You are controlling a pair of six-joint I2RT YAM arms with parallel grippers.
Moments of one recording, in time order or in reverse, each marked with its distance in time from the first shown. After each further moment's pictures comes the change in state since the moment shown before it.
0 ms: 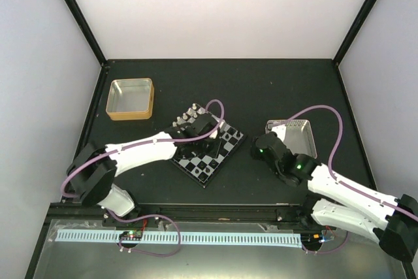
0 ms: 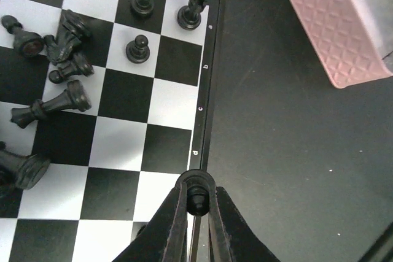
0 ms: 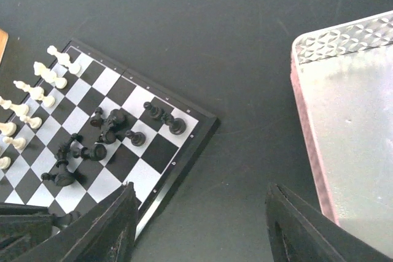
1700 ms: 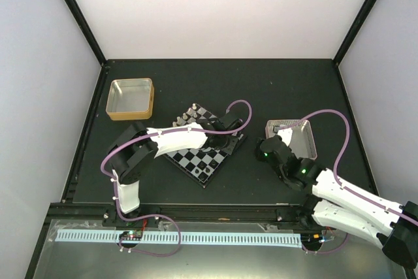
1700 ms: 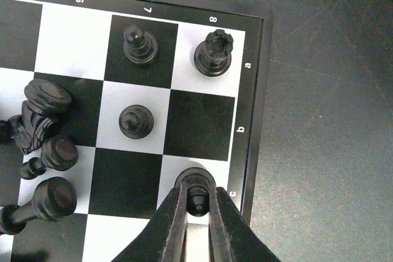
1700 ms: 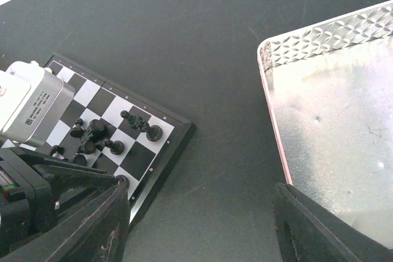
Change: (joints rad) left arm -0.062 0.387 0.318 -0.132 -0.202 0.076; right arm -0.011 -0.100 -0.066 -0.019 0.061 0.029
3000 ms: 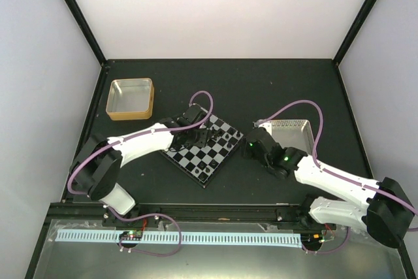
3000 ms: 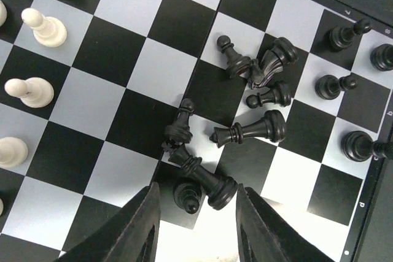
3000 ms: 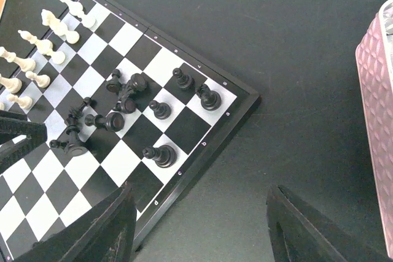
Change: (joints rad) left arm 0.213 -0.312 -0.287 0.029 0.013 -0.048; right arm -0.003 0.252 0.102 0.091 -0.195 -0.084
